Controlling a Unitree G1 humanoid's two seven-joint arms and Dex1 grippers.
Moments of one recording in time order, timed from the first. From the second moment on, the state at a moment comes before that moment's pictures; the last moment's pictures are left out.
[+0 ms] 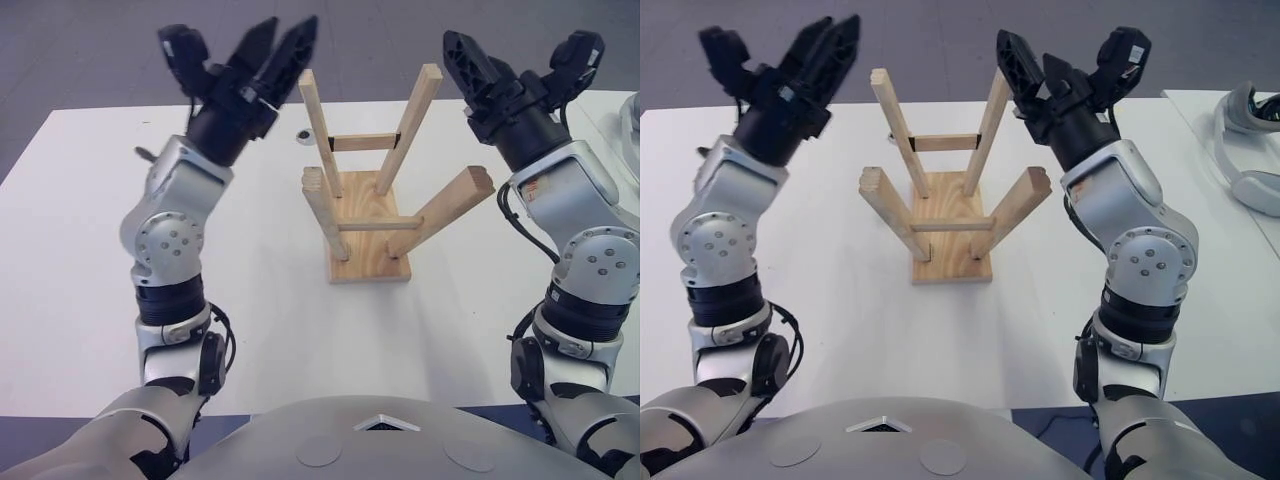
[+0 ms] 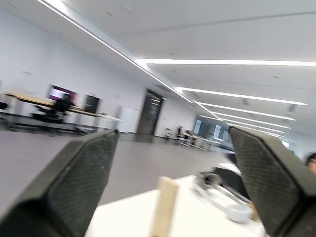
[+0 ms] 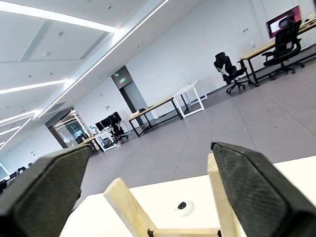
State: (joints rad) left arm -0.44 0.22 0.23 -0.34 -0.86 0.51 -0.27; right arm -0.43 -0.36 -0.23 -0.46 1.22 0.68 -0.29
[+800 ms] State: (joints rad) left arm 0.01 0.10 -0.38 -0.52 -0.43 0.96 -0.25; right arm 0.10 -0.34 0.00 -0.81 0.80 0.61 0.01
